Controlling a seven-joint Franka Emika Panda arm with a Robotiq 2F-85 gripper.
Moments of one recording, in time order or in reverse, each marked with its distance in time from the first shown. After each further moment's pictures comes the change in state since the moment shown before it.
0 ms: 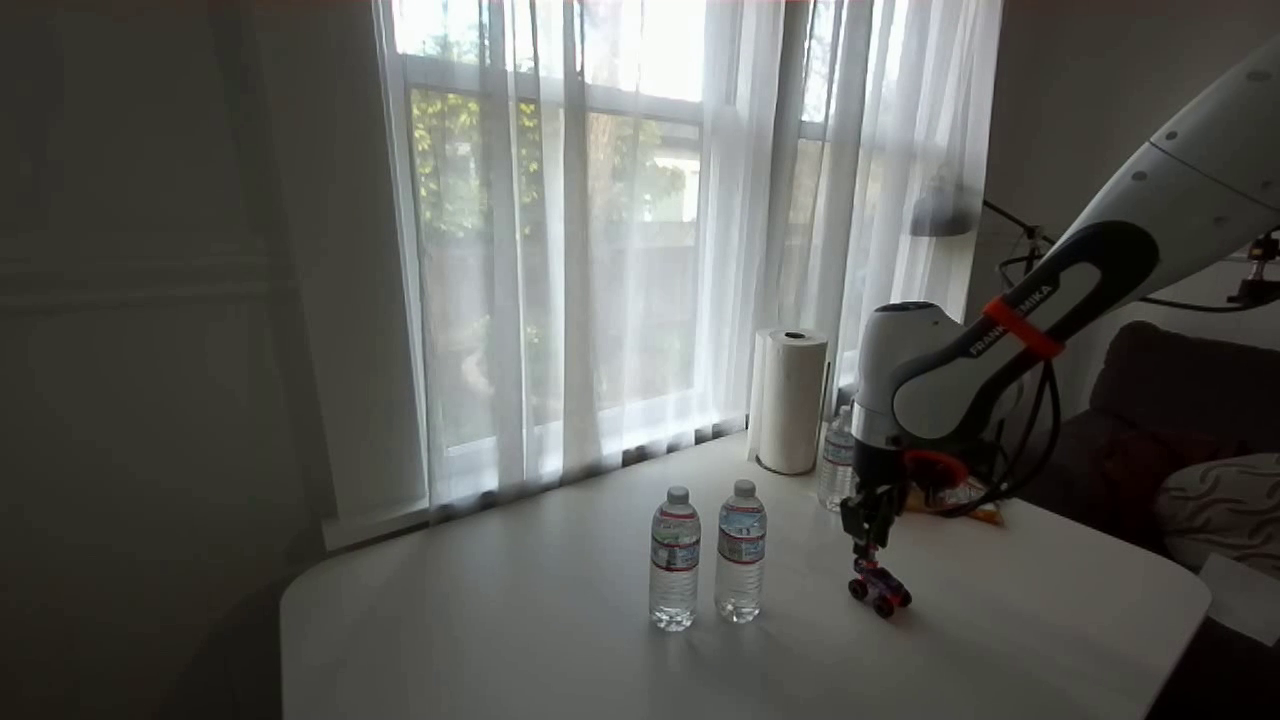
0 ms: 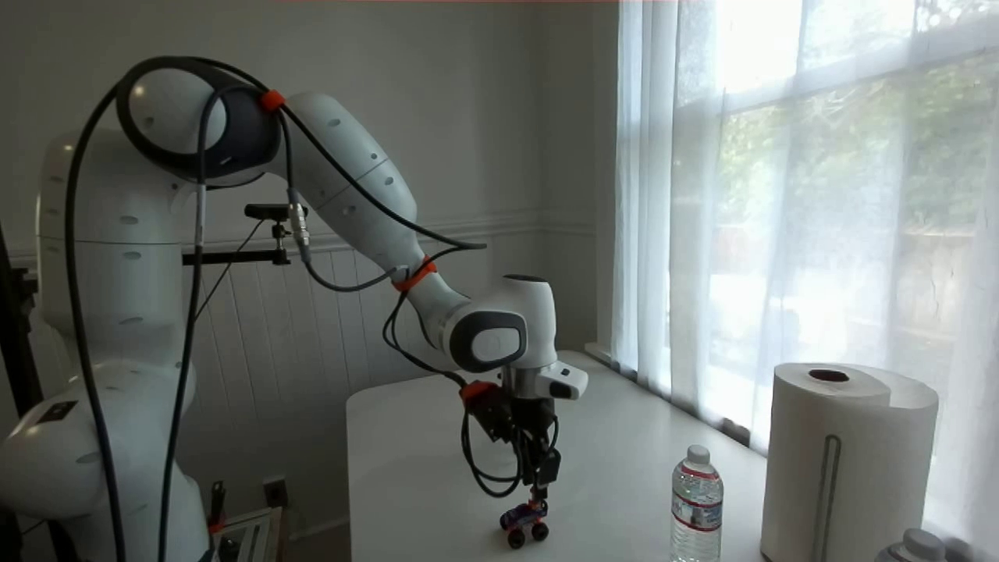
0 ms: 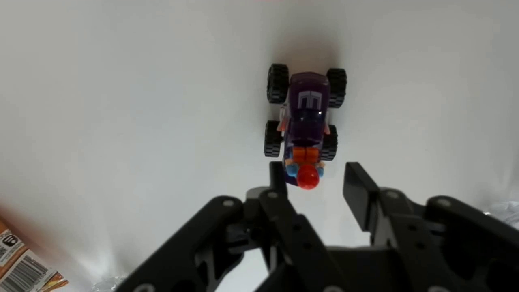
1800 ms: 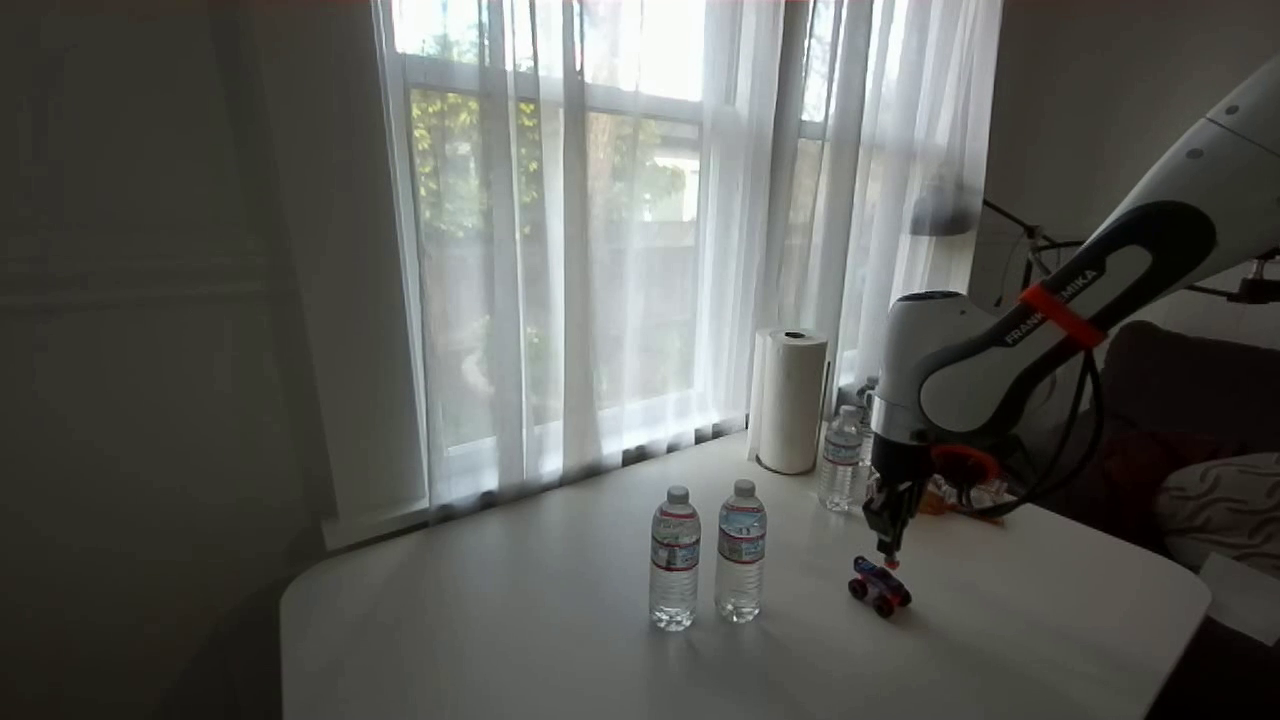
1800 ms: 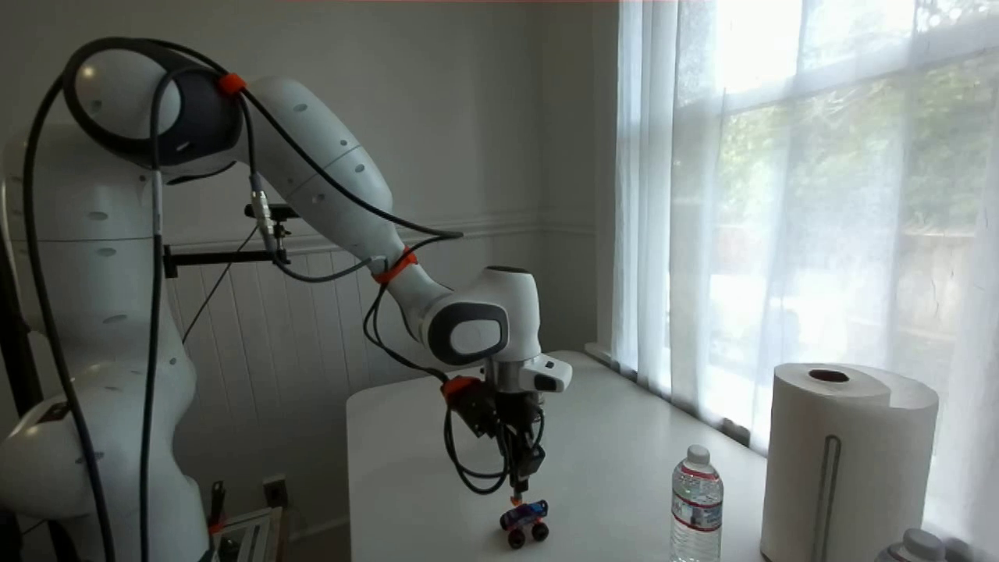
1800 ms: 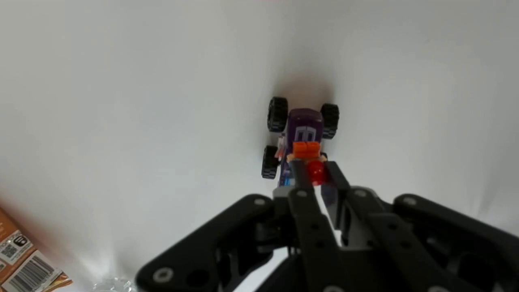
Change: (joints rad) arm -0.002 -0.104 0.000 -0.091 0.006 -0.013 -0.070
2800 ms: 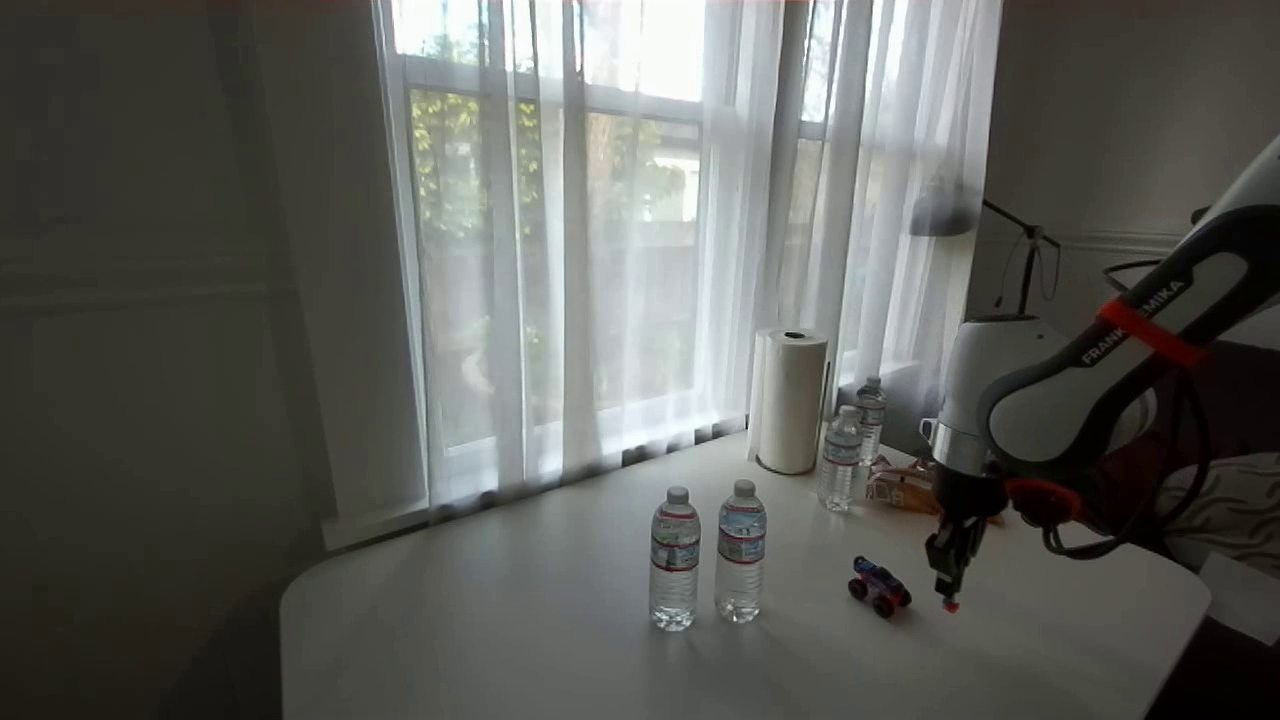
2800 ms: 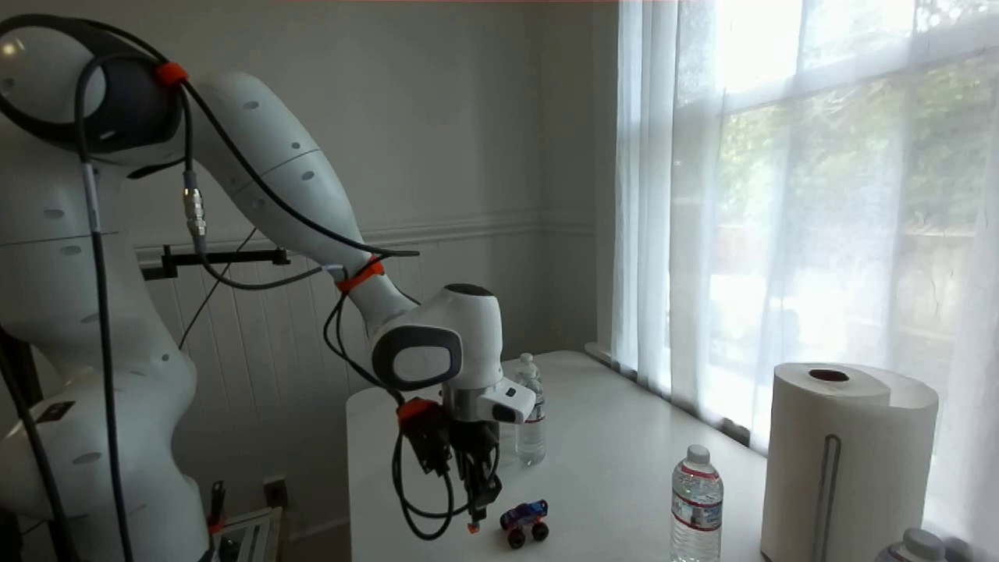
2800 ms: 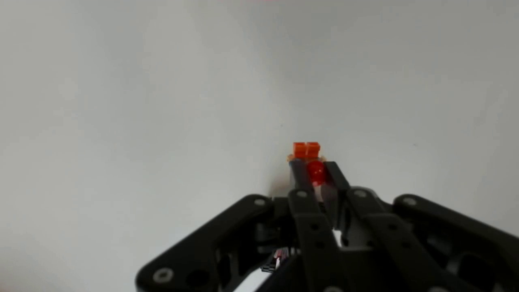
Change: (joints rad) arm -0.014 -0.131 -0.026 -0.230 0.081 0.079 -0.109
